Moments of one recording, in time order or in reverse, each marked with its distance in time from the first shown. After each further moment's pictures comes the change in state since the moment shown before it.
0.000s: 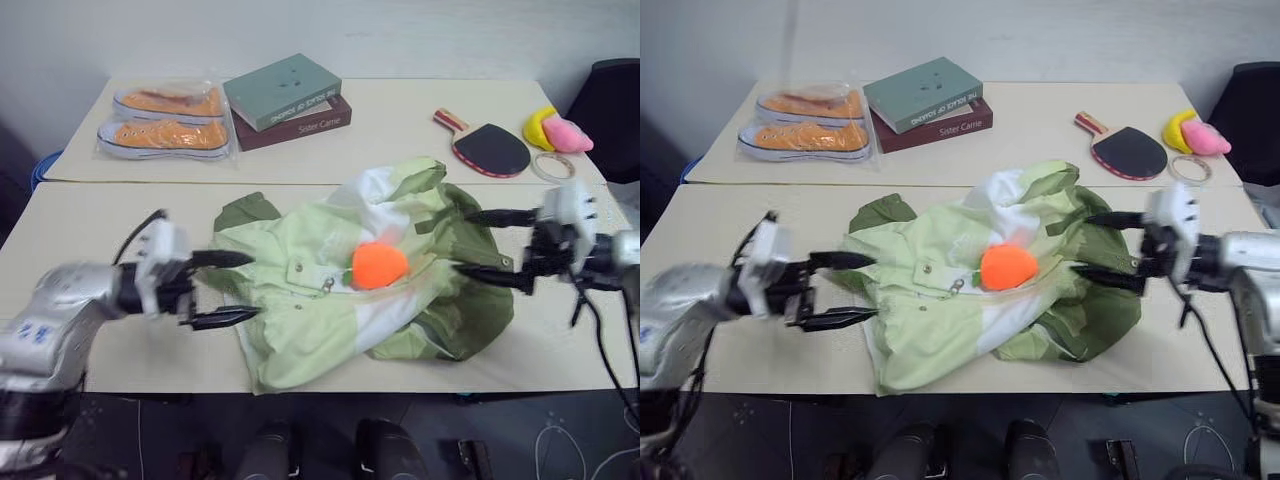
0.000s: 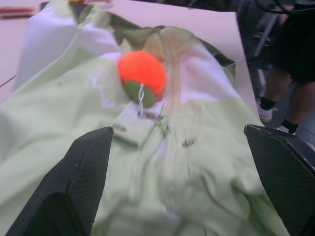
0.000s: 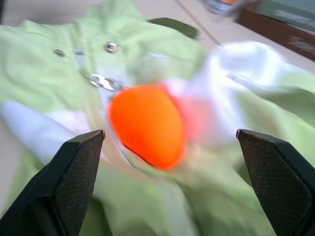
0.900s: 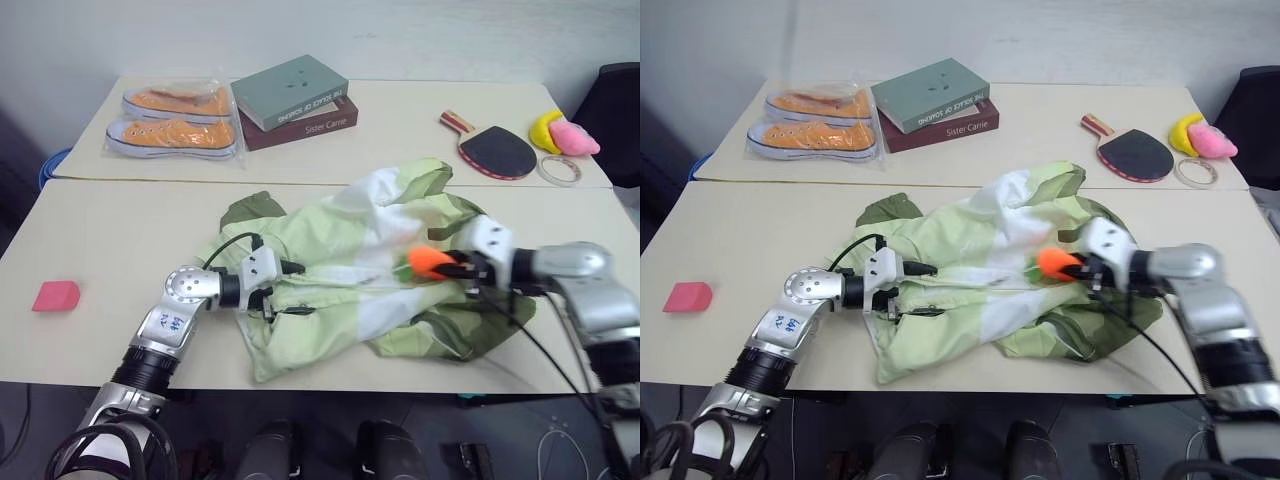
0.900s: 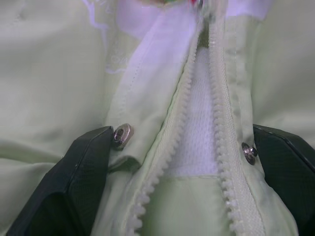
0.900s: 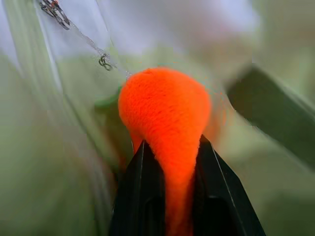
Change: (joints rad) left arm -0.021 -0.225 -0.170 0.350 0.369 -0.323 0.181; right arm 0.015 -0.091 0.022 0.302 -0.306 -0.194 -0.106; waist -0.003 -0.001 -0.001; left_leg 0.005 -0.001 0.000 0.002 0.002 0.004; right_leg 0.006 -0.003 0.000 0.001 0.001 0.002
